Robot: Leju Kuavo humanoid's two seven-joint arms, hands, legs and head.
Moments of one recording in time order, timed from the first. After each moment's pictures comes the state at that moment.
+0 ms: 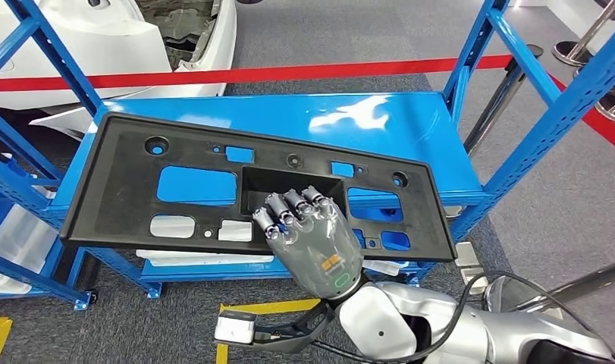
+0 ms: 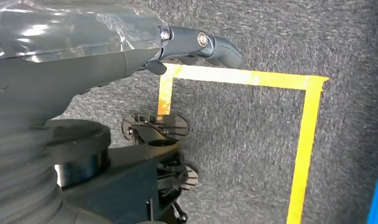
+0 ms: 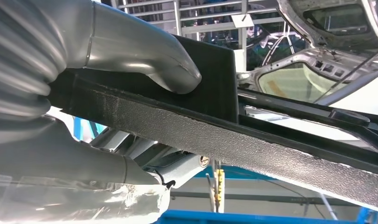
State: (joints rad) left arm -0.17 -0.06 -1.19 -0.33 0.89 0.50 -0.42; right arm -0.56 -0.35 0.98 -2.14 1.41 -0.06 0.50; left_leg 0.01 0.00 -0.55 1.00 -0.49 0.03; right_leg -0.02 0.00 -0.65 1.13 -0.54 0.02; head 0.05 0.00
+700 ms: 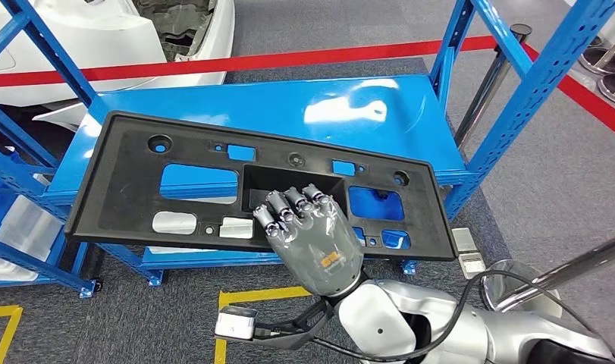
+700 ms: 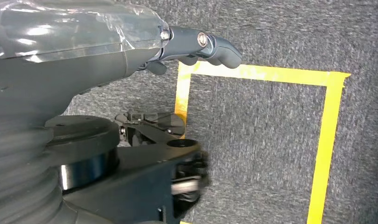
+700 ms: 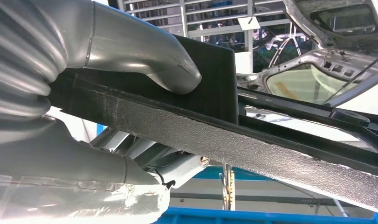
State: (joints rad) left arm -0.17 -0.06 -1.19 -0.33 0.90 0.50 -0.43; right arm -0.56 -0.34 0.97 -2.13 1.41 -0.05 0.49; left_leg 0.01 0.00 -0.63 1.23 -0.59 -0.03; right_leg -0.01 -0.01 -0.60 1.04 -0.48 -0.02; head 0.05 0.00
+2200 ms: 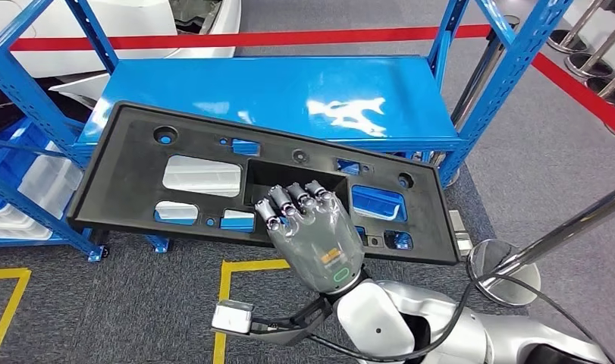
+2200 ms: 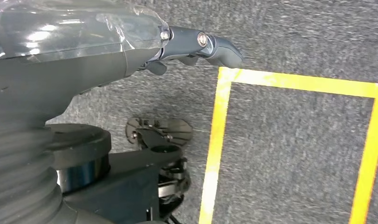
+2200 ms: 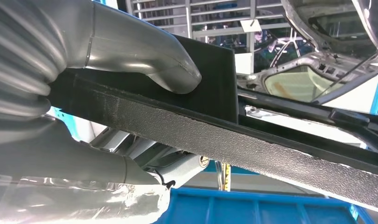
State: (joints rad) left arm -0.17 -0.06 -1.17 -0.33 0.90 0.51 -0.43; right arm -0.55 -0.31 0.95 -2.13 1.41 -0.02 0.50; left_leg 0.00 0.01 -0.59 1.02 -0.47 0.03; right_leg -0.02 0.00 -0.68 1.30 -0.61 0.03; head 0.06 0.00
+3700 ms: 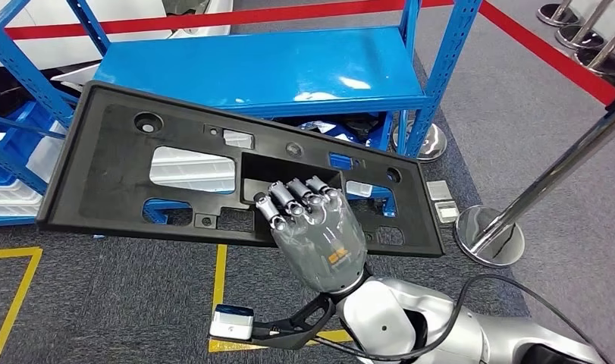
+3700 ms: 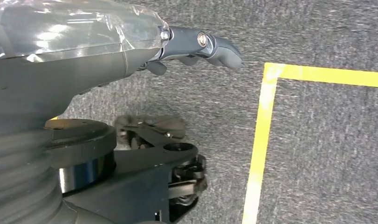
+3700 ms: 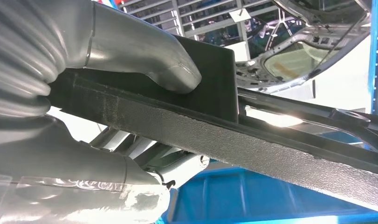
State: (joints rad) left arm -0.17 -0.06 -1.17 -0.33 0.89 0.51 -0.43; right arm -0.52 -0.30 0.91 -2.12 1.41 -0.18 0.48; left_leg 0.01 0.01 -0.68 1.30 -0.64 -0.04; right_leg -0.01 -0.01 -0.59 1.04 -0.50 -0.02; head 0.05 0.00
